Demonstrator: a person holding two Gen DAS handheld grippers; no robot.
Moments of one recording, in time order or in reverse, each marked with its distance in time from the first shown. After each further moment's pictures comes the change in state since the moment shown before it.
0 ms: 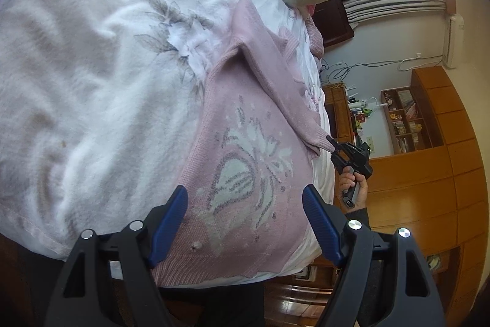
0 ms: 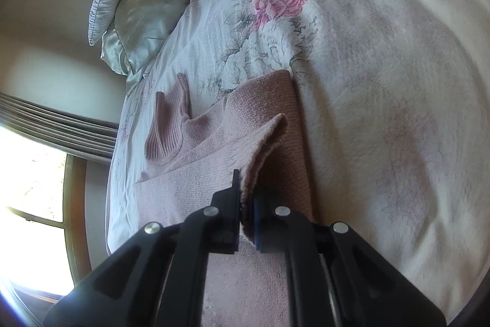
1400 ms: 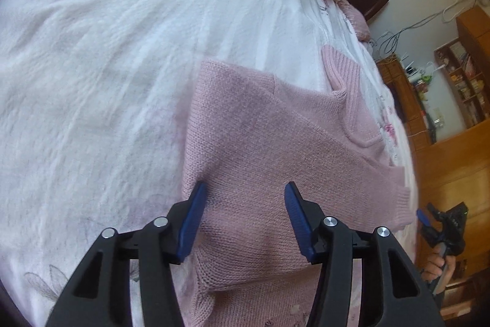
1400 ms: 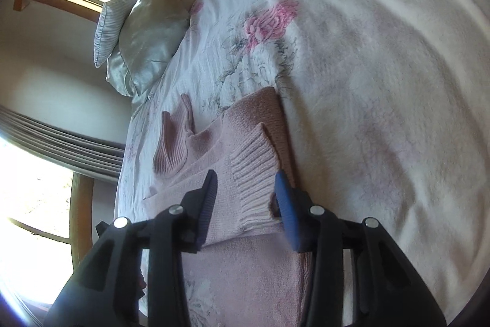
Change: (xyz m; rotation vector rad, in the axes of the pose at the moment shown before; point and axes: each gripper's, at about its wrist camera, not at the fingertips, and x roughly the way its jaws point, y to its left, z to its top) left arm 0.194 -0.056 0.213 0.306 0.020 0.483; right arm -0.032 -0.015 -0.013 0.053 -0.101 0.027
